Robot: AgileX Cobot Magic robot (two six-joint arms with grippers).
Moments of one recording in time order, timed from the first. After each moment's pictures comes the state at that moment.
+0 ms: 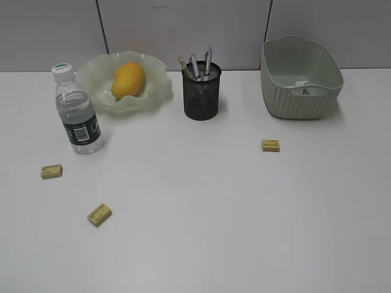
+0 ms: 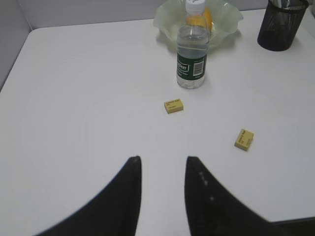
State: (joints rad) left arm -0.08 -0.01 -0.53 -0.01 1.07 0.02; right arm 0.21 -0.01 -0.50 0.02 1.06 0.01
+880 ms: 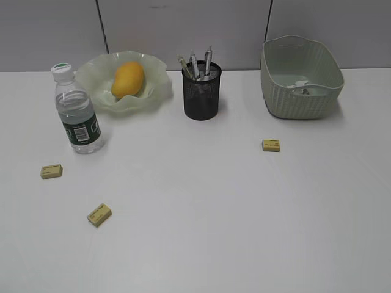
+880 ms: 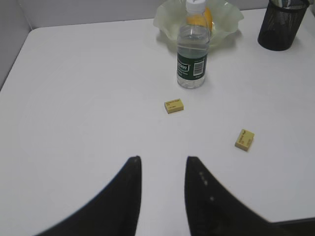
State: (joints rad) left arm -0.08 -0.01 -0.53 -0.01 1.07 0.02; right arm 0.21 -0.01 -0.50 0.02 1.05 0.01
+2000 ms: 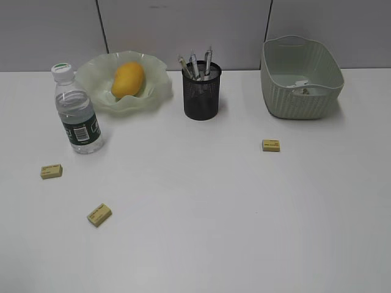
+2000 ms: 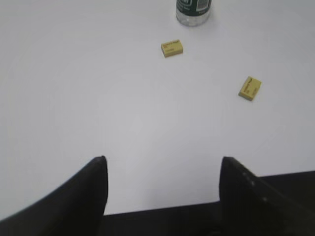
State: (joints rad) left arm -0.08 0.27 -0.54 -0.02 1.08 0.02; right arm 0.12 -0.01 -0.50 0.02 1.05 0.01
